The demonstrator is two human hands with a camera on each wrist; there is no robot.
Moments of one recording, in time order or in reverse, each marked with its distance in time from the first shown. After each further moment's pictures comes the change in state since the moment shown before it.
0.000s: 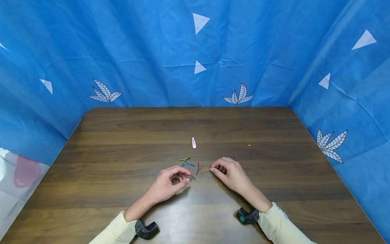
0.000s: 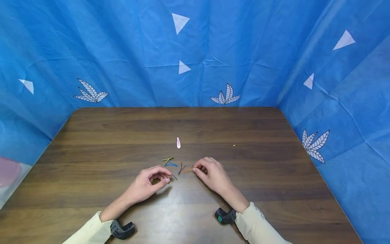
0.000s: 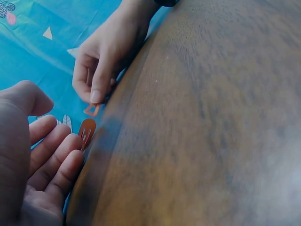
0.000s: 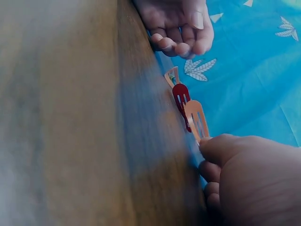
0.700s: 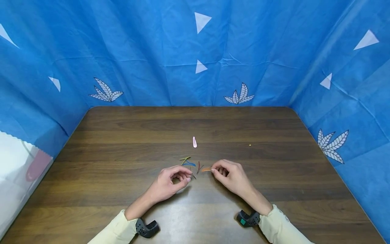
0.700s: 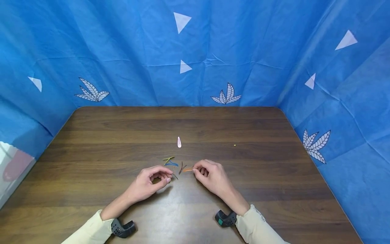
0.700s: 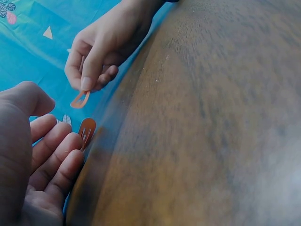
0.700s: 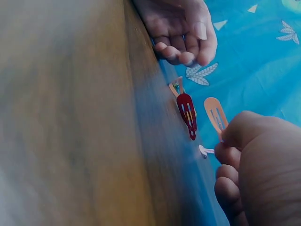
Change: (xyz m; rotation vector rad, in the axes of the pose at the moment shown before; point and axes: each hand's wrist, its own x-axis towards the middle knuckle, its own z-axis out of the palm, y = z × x) left_hand 0.000 0.000 -0.001 0.000 -0.010 -0.001; right_hand -0.008 -0.007 0.005 0.102 0.108 -0.068
